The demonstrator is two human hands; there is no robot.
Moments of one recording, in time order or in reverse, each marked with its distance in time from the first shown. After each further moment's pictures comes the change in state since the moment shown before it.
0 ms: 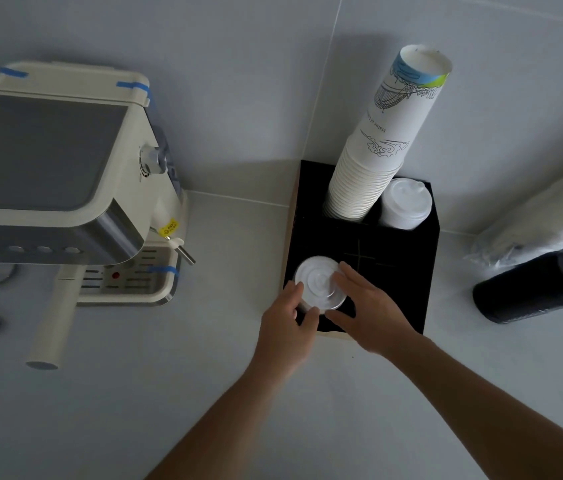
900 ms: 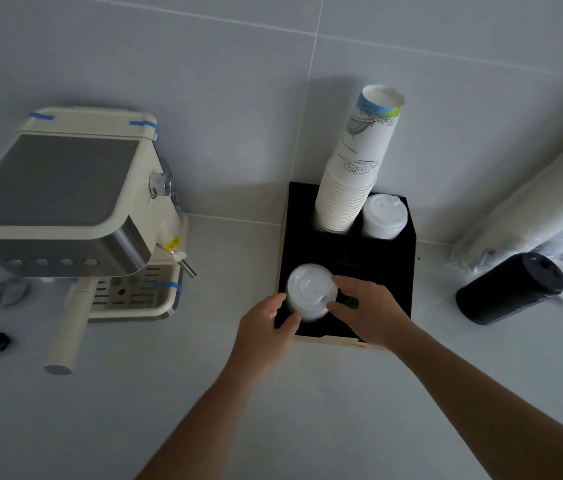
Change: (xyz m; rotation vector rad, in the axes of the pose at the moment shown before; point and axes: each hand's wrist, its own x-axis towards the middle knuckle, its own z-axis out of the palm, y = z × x) left_hand -0.018 0.009 -0.033 0.054 0.028 0.014; right_hand -0.019 -0.015 -0.030 0.286 0.066 0.170
